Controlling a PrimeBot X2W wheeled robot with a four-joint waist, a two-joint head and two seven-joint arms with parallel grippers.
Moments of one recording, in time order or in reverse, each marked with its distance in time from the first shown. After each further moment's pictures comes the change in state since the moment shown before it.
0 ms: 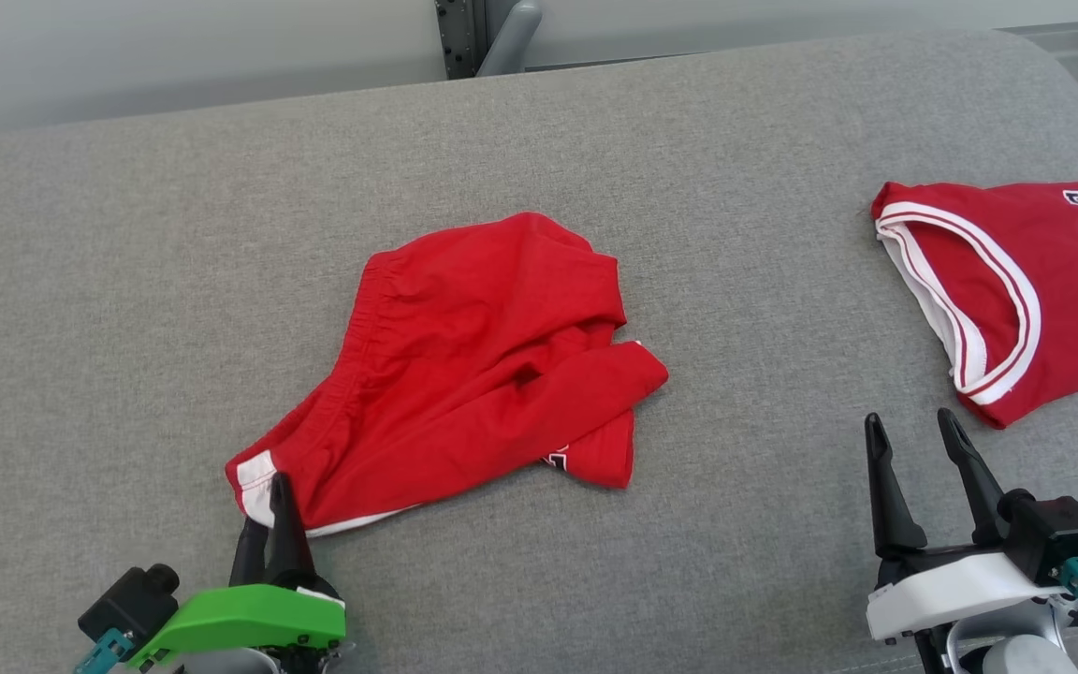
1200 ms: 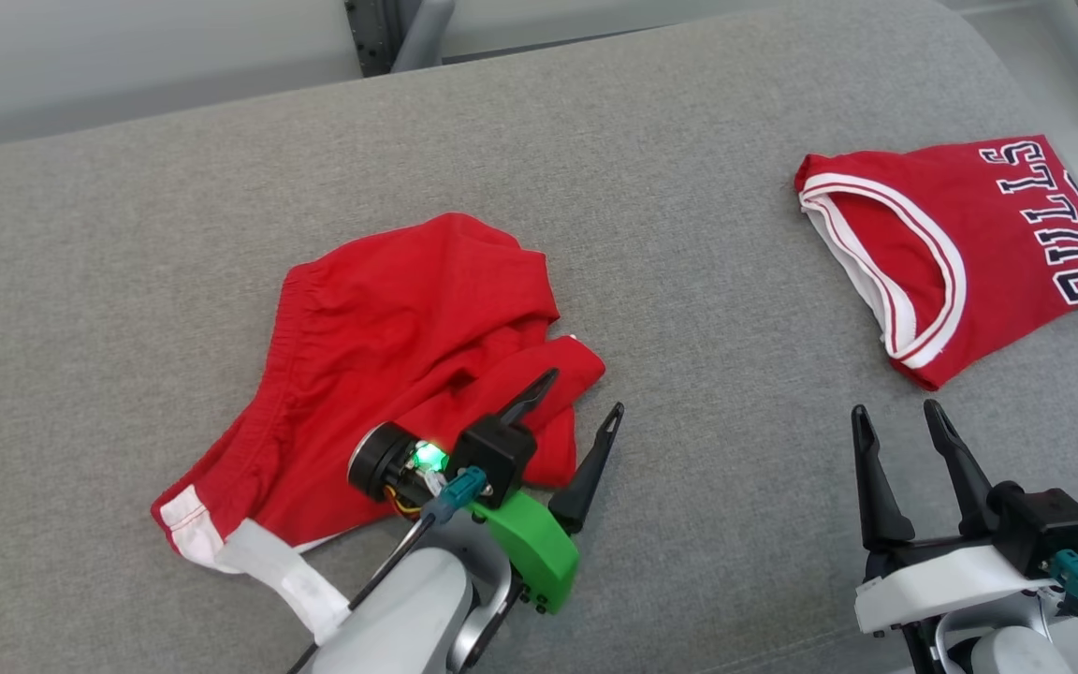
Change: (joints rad) left arm -0.337 -0.001 -0.507 0.100 0.658 -0.120 0.089; right arm -0.009 -0.001 0.021 -0.006 0.009 0.000 0.000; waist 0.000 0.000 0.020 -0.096
